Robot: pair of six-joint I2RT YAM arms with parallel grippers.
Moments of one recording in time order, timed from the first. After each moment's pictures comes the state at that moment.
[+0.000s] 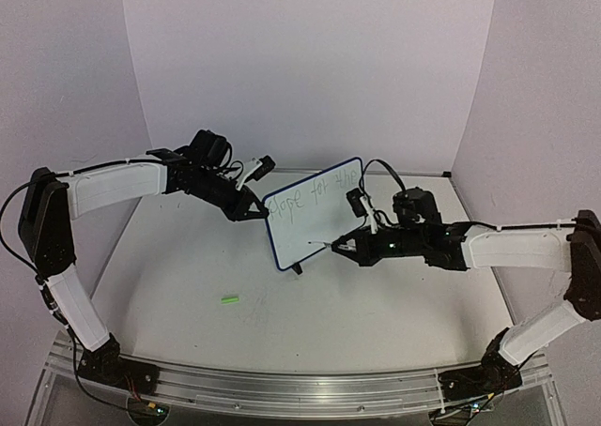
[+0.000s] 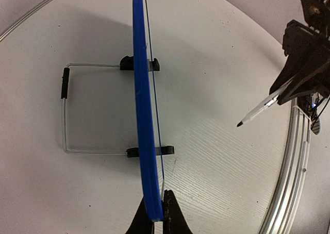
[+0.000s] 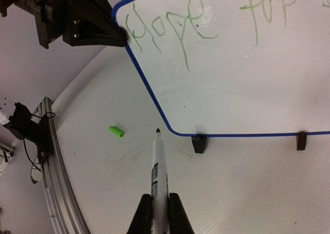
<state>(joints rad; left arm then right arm) -0.60 1.72 1.39 -0.50 0.53 0.18 0.73 1.44 0.81 0.13 -0.38 0.29</state>
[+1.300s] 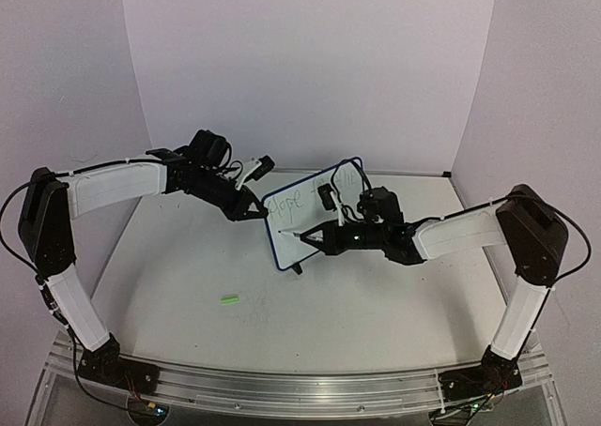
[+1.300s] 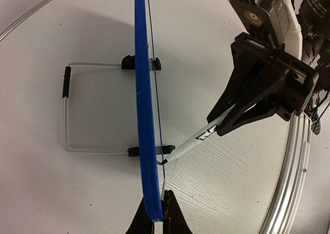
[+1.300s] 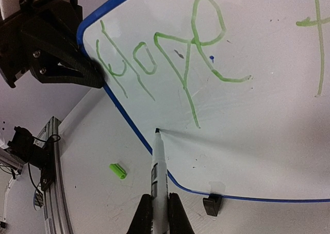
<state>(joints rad) -0.60 1.72 1.39 -0.50 0.52 0.18 0.74 1.82 0.98 0.45 -0.44 0.39</state>
